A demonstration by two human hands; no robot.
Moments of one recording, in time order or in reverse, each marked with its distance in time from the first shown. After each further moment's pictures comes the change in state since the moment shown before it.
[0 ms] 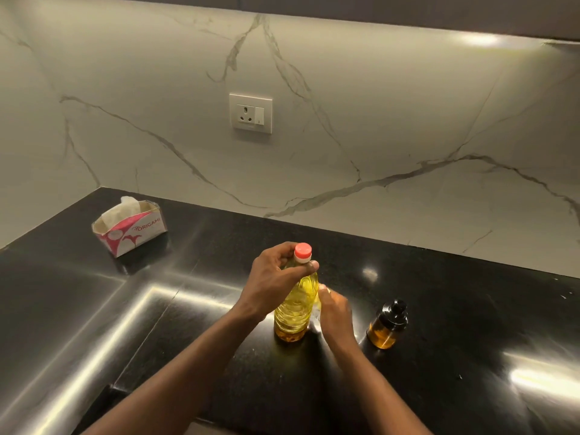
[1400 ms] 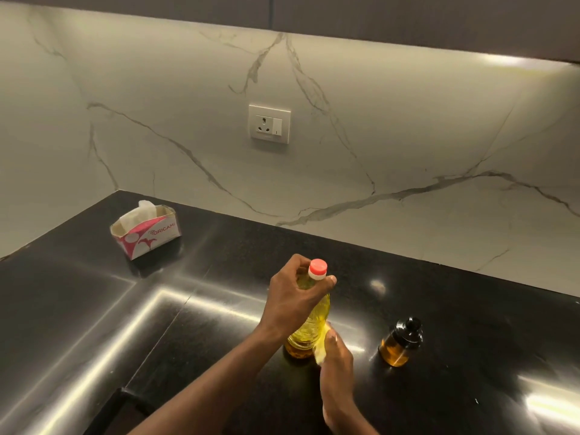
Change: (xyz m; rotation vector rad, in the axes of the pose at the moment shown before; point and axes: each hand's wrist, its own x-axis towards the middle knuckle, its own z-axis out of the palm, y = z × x) left_hand -0.005 -0.020 0.011 0.060 0.122 0.136; right_hand -0.068 0.021 0.025 0.316 0.021 0.150
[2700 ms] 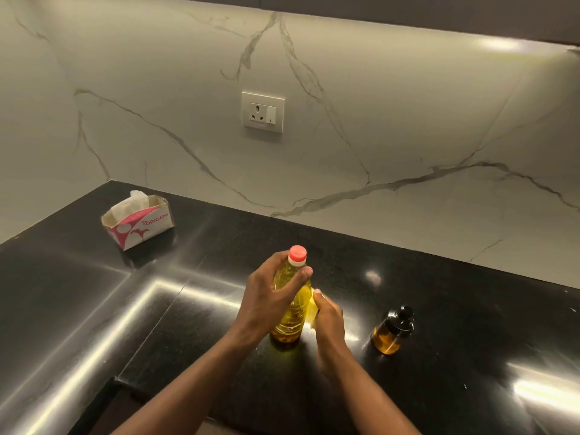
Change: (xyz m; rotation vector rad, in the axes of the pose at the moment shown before) left_hand -0.016 -0.014 -0.019 0.036 -0.009 0.013; right_hand 0.034 -0.052 0.013 0.057 -0.063 0.129
